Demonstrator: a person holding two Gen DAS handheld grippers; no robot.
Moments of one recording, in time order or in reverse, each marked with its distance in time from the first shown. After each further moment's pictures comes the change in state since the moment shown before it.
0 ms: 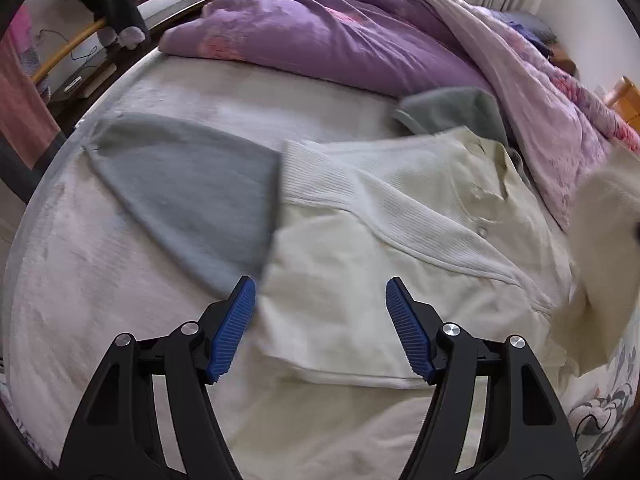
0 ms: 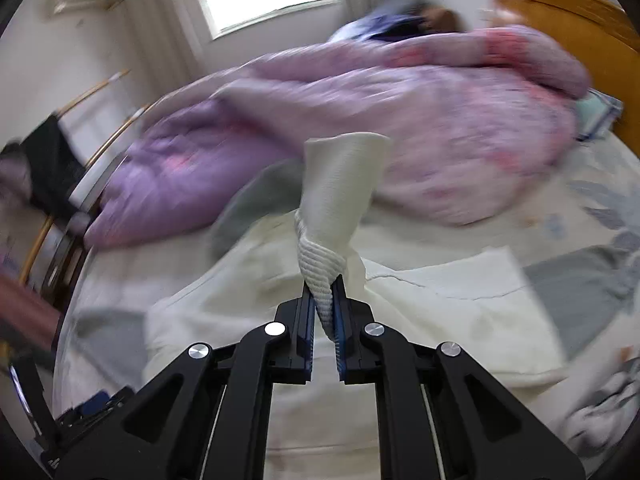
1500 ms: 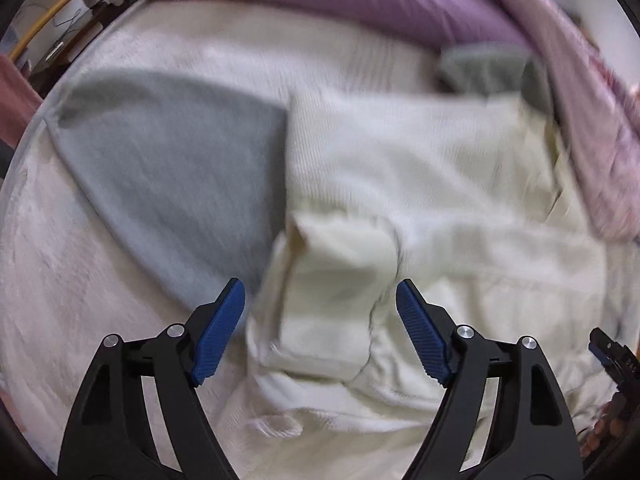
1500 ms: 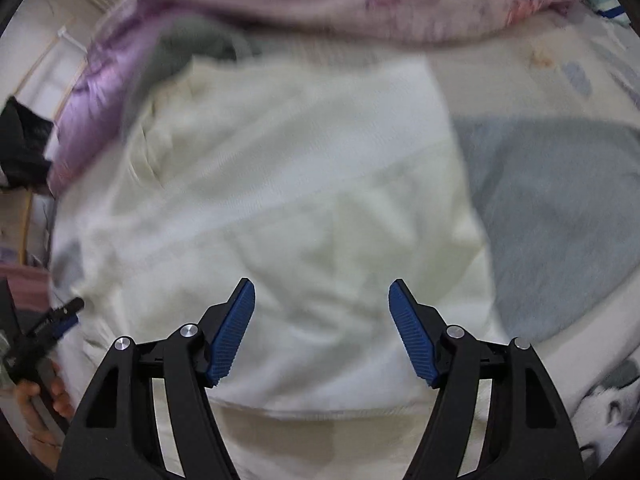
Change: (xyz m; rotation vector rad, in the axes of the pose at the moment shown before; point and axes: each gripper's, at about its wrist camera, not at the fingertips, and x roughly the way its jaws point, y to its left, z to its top) left arm 0.086 0.000 0.041 -0.040 0.185 -0.006; right arm 0.084 -0.143 -0.037 0.156 0.435 0.004
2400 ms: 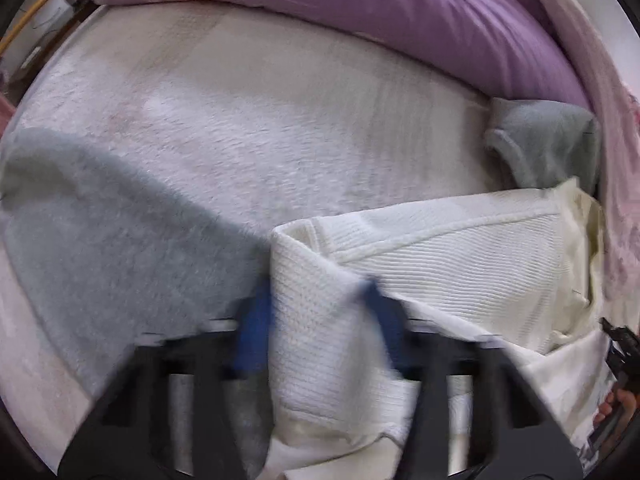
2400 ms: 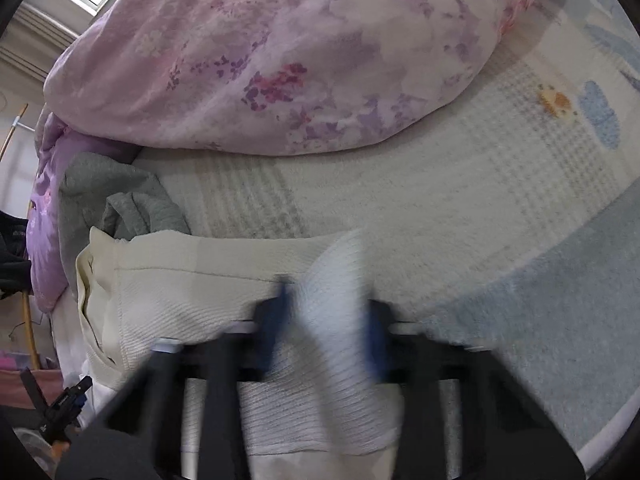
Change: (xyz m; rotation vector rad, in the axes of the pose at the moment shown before) left arm 0.078 0.011 0.111 0.003 0.056 -0.019; right arm 0.061 -0.077 0.124 0.233 -0.060 -0.018
